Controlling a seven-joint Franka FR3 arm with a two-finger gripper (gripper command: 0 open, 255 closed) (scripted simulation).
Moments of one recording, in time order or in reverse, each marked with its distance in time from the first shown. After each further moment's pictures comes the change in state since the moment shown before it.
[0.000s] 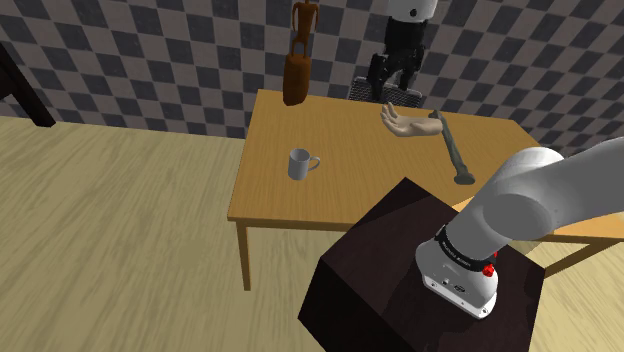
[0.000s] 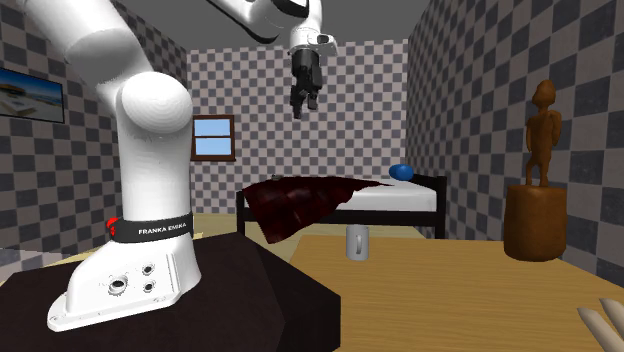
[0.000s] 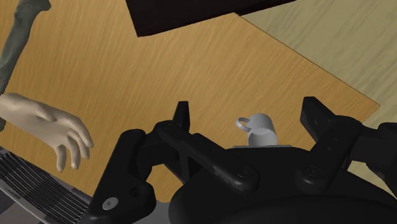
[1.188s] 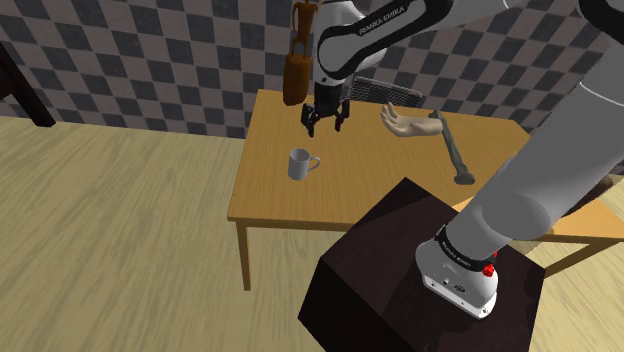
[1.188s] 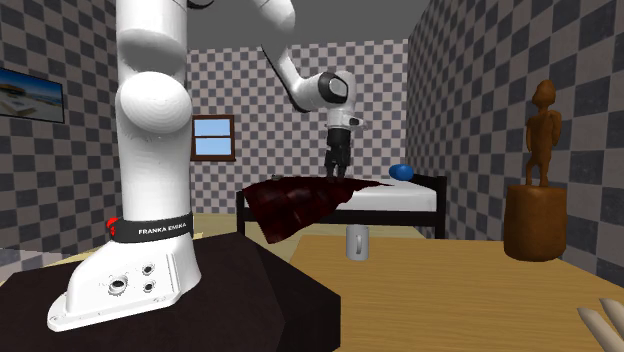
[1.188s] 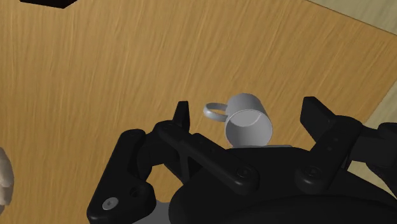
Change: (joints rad) arm -0.015 0.633 0.032 0.119 0.058 0.476 0.194
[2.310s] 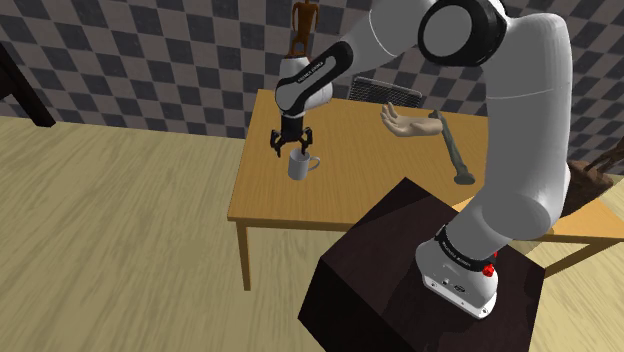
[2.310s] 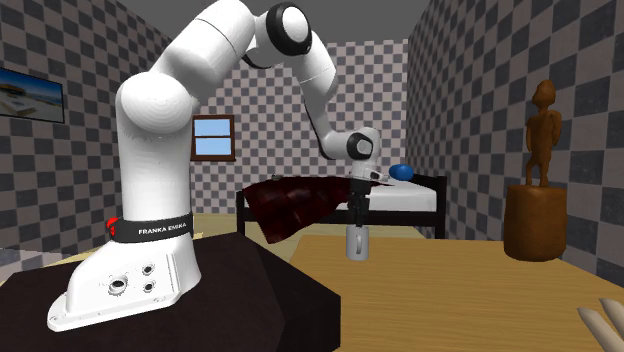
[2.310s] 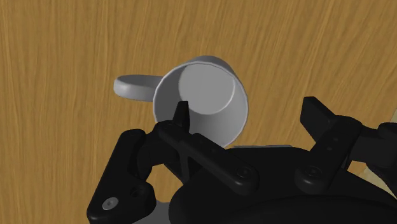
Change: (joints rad) arm 0.009 0.597 -0.009 0.417 0.046 0.159 0.101
